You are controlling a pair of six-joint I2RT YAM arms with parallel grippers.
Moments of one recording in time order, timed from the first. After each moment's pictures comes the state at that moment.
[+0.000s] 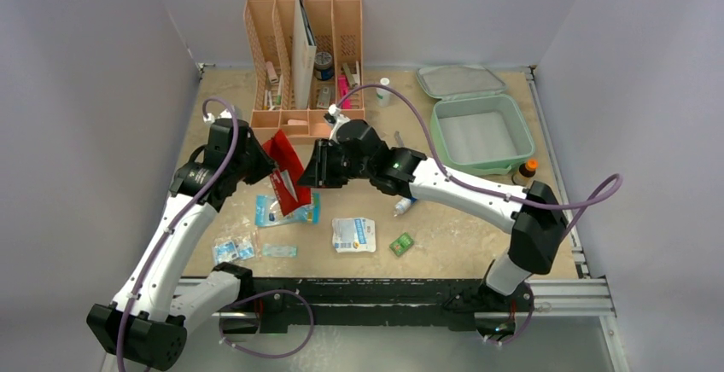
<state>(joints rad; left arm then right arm) -0.26 0.97 1.04 -0.81 -0.05 -0.77 1.00 1.64 1.37 -0.25 -0.18 0.90</state>
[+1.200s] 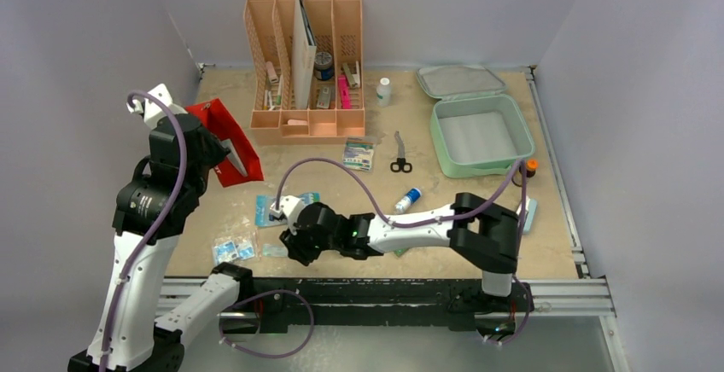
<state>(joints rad) -0.26 0.87 1.39 -0.99 -0.51 -0.62 1.32 1.84 1.15 0.05 -0.03 0.31</state>
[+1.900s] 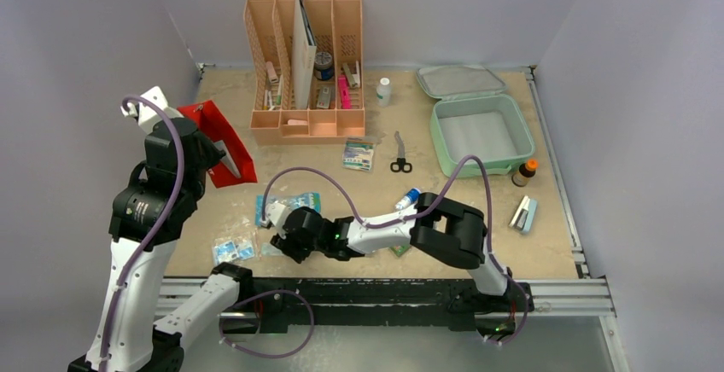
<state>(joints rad) -0.26 0.85 1.39 -1.00 -0.56 -0.59 1.32 2.07 1.25 0.15 0.02 0.13</state>
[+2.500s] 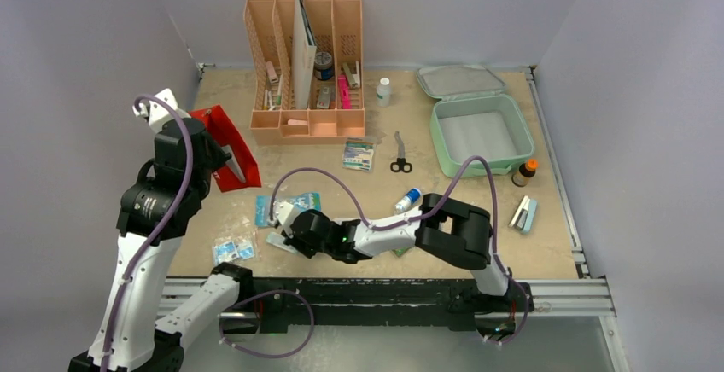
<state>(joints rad) -0.26 0.85 1.35 -0.99 -0.54 -0.58 1.32 2.04 1.19 0.22 0.13 0.11</state>
